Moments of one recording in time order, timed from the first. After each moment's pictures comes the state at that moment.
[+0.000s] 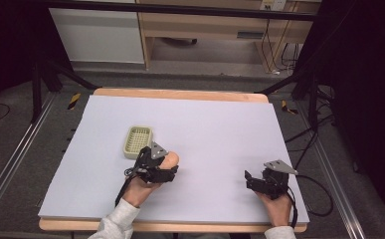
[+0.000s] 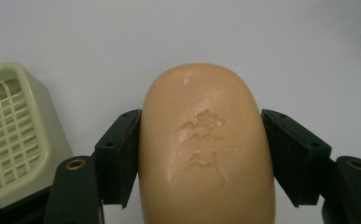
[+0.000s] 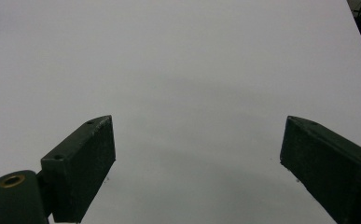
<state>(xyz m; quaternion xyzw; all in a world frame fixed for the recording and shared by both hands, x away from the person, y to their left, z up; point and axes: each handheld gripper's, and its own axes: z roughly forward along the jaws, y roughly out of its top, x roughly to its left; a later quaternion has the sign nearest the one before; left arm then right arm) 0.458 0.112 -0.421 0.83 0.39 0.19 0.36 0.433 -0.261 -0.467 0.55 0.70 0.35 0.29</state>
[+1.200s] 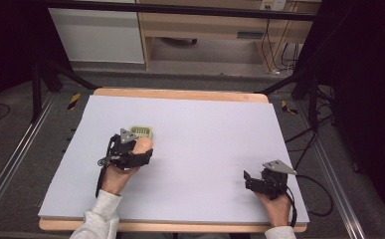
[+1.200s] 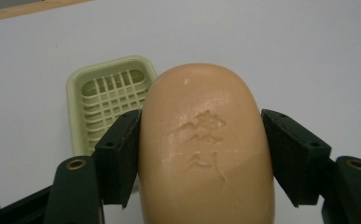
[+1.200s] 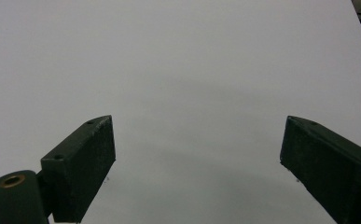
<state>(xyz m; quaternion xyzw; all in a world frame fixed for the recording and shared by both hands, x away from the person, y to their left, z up) 0.488 0.177 -0.407 0.77 0.48 0.23 0.36 0.433 -0.258 -0.467 0.54 0.71 0.35 0.29</state>
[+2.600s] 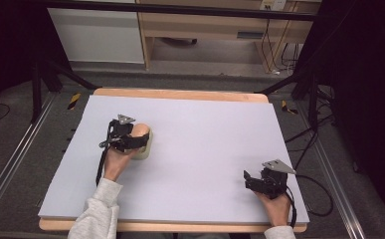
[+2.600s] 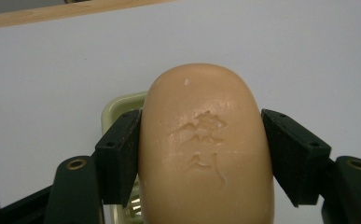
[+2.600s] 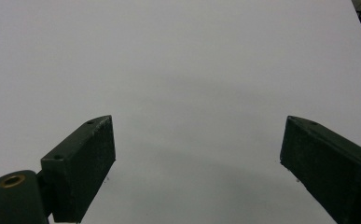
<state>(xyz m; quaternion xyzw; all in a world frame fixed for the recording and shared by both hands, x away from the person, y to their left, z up) 0.547 0.190 -0.416 0.75 0.51 0.23 0.36 0.435 -0.258 -0.469 0.55 0.71 0.35 0.29</state>
